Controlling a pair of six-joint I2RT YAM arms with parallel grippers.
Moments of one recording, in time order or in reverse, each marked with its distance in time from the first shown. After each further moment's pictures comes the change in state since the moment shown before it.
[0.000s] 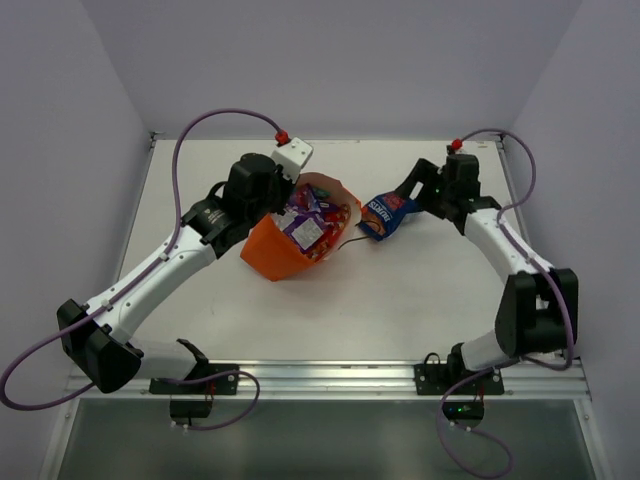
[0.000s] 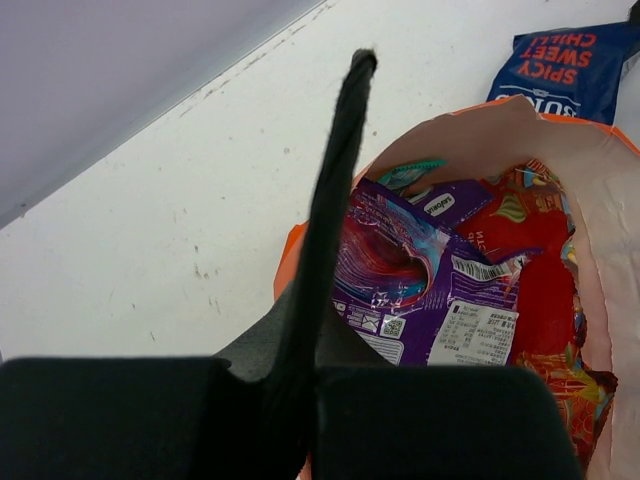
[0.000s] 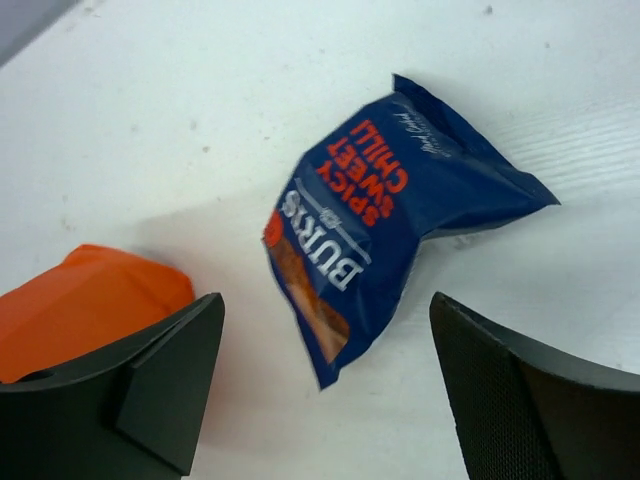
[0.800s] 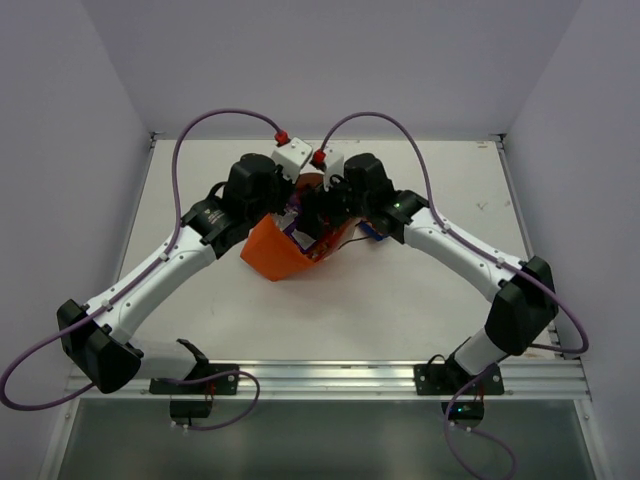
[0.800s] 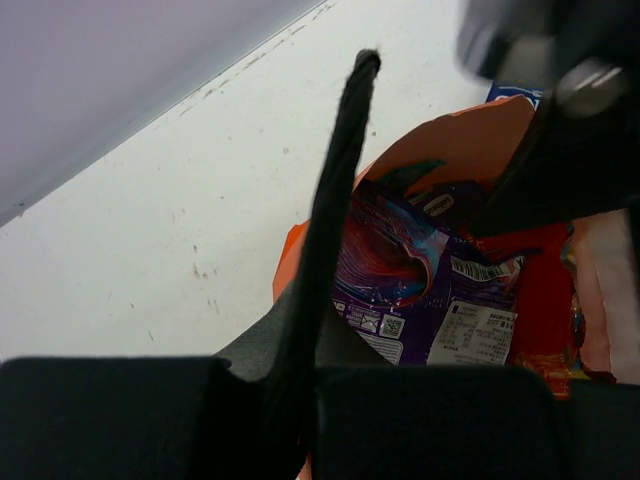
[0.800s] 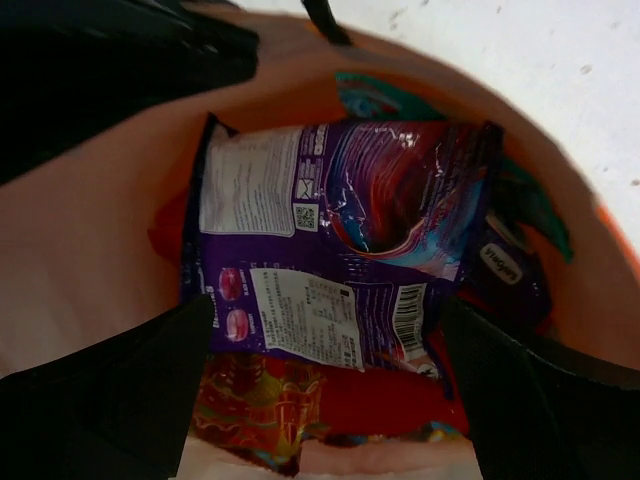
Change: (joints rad) left arm 0.000 -0.001 -0.003 0.003 0.000 0.000; right arm 0.595 -0.036 0.293 -0.150 -0.100 -0.481
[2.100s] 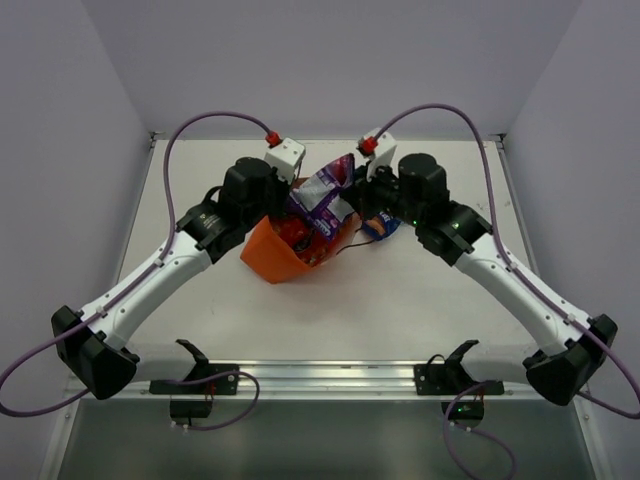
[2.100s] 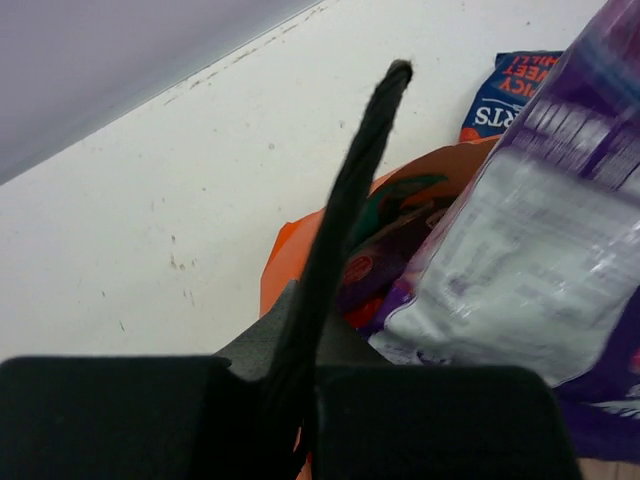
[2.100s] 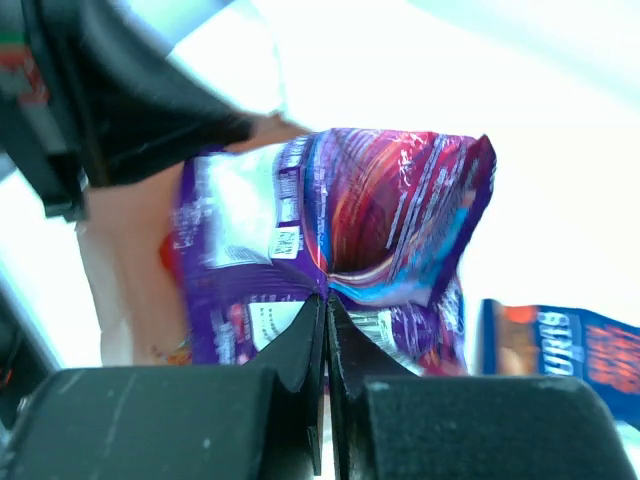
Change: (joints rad) left arm 0.000 -0.036 -0.032 0.013 0.003 -0.082; right arm -0.010 -0.262 -0.048 -0.028 0.135 -0.042
